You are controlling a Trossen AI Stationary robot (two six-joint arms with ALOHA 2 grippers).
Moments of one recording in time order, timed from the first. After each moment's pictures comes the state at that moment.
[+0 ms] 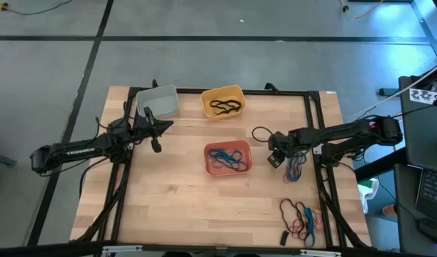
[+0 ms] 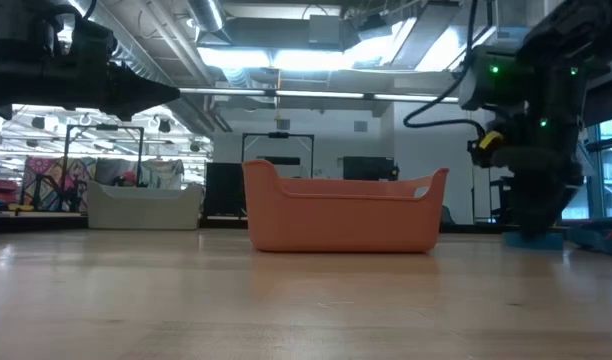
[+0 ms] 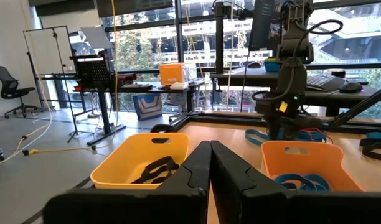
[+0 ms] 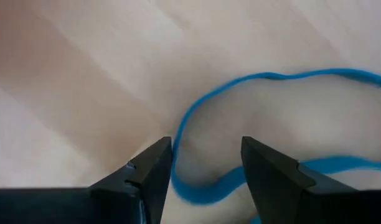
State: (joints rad) left arm 0.38 0.34 0.01 0.41 0.00 0.05; right arm -0.07 1.27 0.57 -0.67 0.08 0.75
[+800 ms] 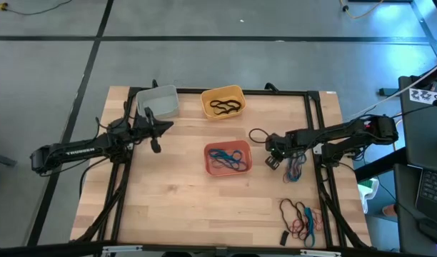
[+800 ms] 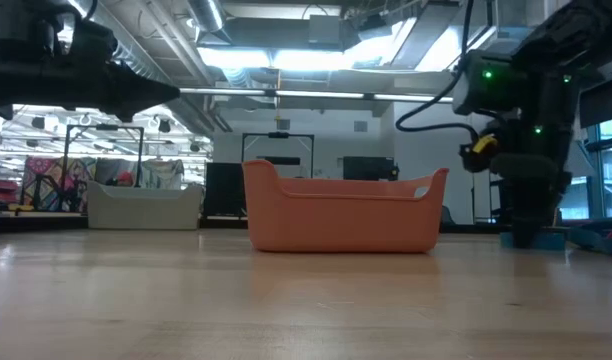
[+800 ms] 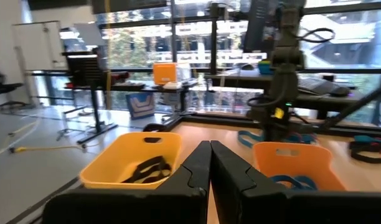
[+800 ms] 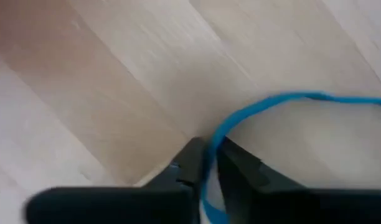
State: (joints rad) left arm 0.38 0.34 0.01 0.41 0.03 0.02; right arm -0.06 1.34 0.56 -0.57 0.08 0.64
